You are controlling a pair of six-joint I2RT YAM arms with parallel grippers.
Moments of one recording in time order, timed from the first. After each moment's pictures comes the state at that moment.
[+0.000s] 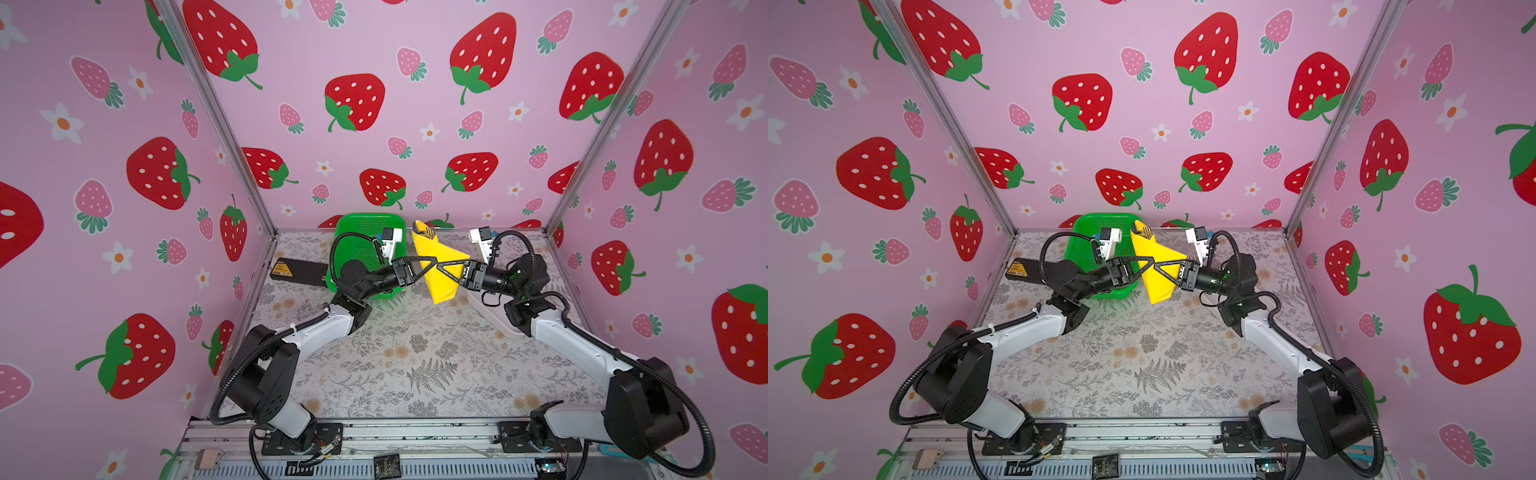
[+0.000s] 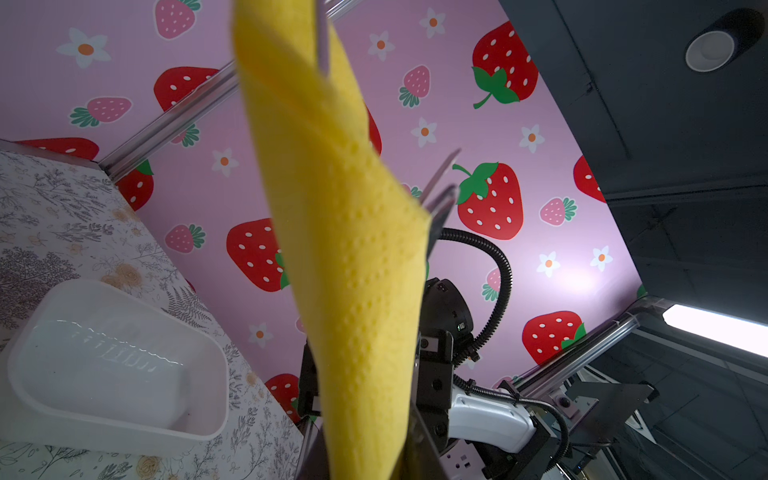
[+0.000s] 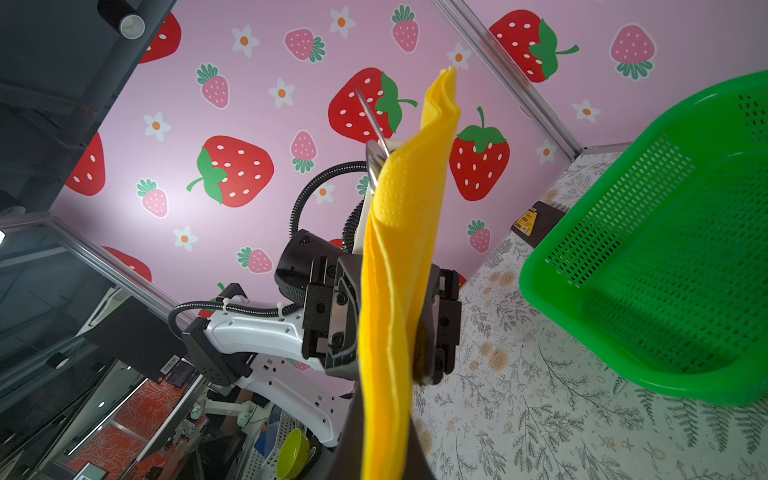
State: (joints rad) left arm -0.55 1.56 0.93 1.01 0.74 -1.23; right arm 0.48 1.33 0.85 0.71 -0.96 1.01
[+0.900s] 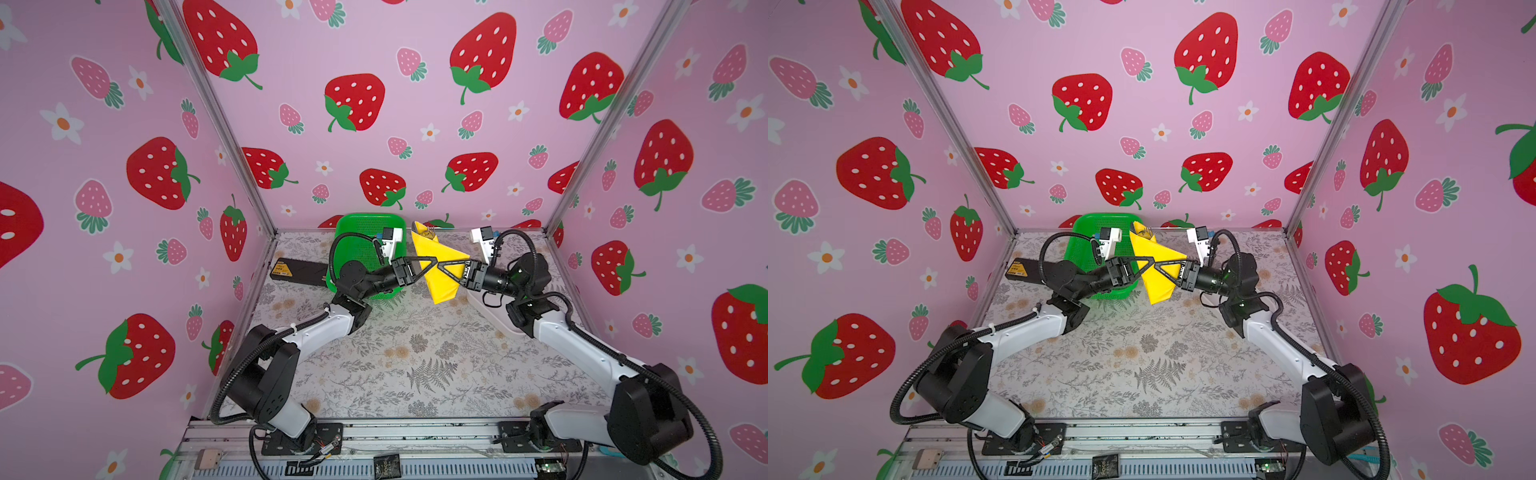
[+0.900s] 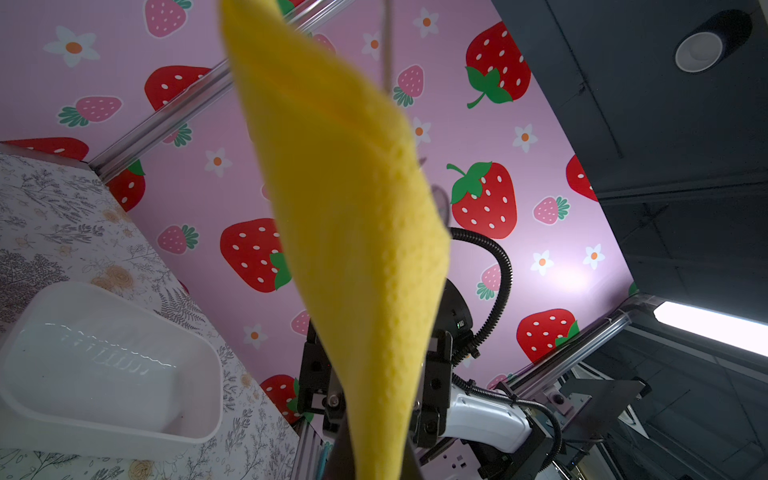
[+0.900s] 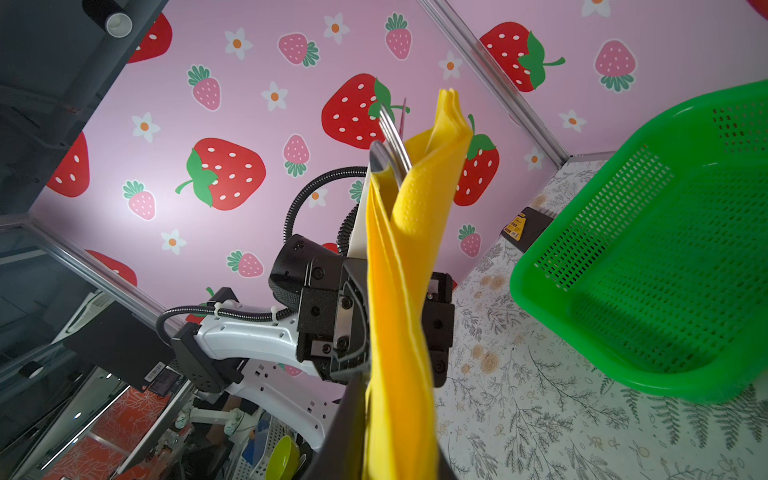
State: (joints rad) left arm -0.55 1.56 0.93 1.03 0.75 -1.24; right arm 0.48 1.29 0.86 0.63 -0.92 0.95
